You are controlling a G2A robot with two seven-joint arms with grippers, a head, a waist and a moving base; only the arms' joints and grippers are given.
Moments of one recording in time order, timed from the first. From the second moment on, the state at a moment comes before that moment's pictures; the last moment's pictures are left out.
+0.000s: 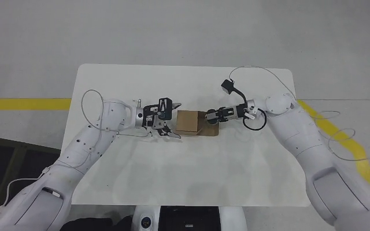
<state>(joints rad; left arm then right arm) 0.70 -1.05 -0.79 -1.17 1.58 -1.01 0.37 -0.50 -1.20 0.72 -0.75 0.40 -0.47 1.27</state>
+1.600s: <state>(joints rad) 0.64 -1.11 -0.71 -1.05 1.62 -0.99 0.45 -0.48 -1.27 0.69 -0.67 0.34 -0.53 1.28</state>
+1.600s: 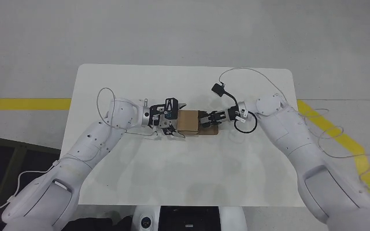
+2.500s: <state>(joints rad) 0.64 -1.11 -0.72 -1.06 1.65 -1.01 0.46 -0.39 -1.28 0.72 -0.56 0.24 -0.58 1.18</state>
